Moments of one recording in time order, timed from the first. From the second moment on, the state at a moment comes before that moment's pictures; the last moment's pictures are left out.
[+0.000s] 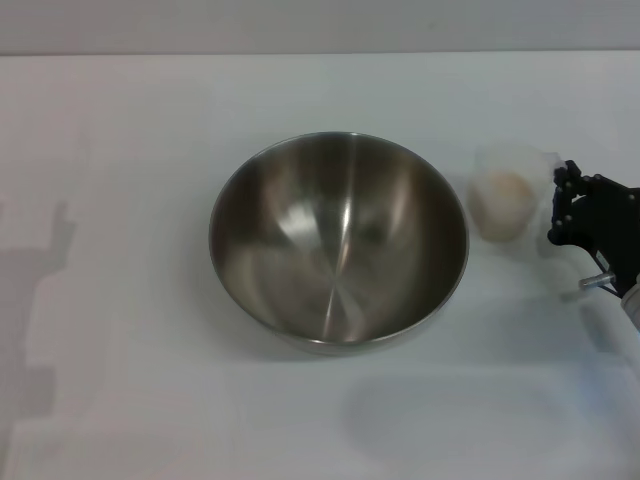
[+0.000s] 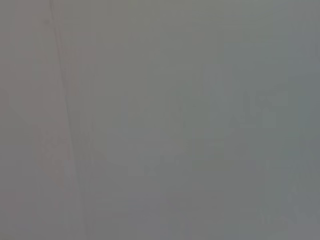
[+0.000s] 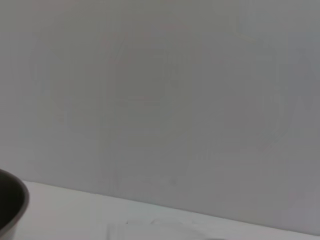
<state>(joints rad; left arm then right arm) -0.13 -2.08 -1.00 -0.35 2.43 1.40 0.18 0.38 2.09 0.28 0.18 -1.85 -1.15 0.00</state>
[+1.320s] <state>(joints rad) -0.12 -2.08 -0.97 -0.34 2.43 1.40 0.18 0.37 2.08 0.30 0.18 -1.85 -1.50 0.00</state>
